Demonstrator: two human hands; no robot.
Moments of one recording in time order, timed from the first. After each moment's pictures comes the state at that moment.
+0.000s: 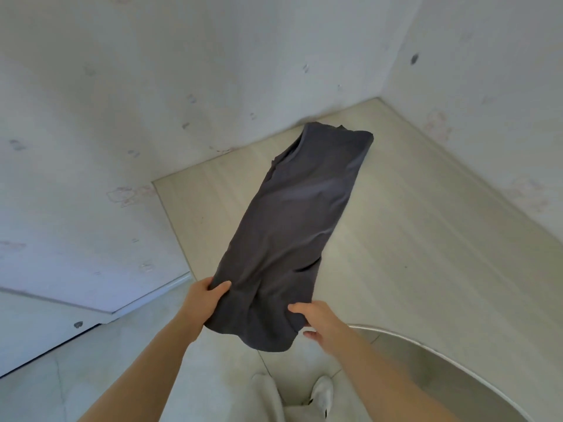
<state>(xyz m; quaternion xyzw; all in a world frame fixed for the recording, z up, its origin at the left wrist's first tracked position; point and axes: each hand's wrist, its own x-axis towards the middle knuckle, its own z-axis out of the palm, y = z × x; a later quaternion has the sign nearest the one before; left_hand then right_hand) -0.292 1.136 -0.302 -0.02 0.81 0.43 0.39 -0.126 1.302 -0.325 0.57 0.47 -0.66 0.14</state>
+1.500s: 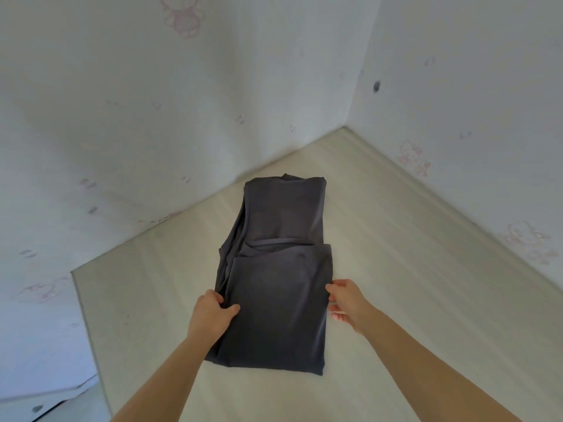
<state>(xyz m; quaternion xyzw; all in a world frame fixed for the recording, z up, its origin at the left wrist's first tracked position) -0.353 1.370 -0.320 0.10 0.91 0.21 0.34 -0.181 1.580 -0.305 0.61 0.48 -0.63 0.04</state>
